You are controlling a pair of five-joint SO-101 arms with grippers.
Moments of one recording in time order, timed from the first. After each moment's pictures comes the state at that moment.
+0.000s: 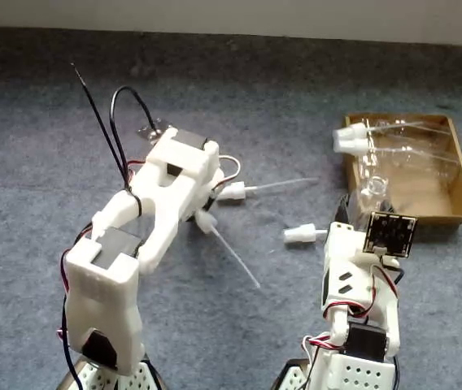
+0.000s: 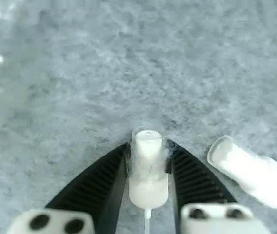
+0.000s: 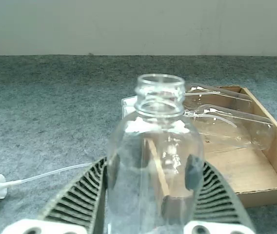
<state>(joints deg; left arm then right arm) 14.8 24.8 0.1 72.3 67.9 5.6 -104.3 92.1 34.3 5.1</state>
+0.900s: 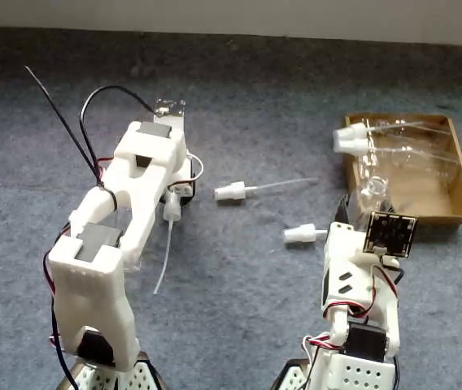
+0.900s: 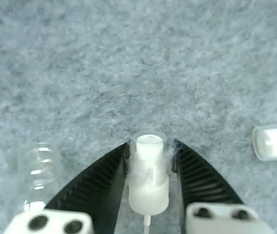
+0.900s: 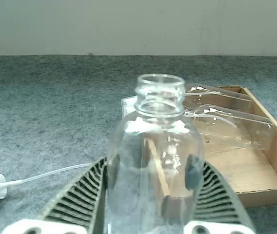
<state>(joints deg) 5.8 24.9 0.1 69.7 17.2 5.6 -104.3 92.1 34.3 5.1</state>
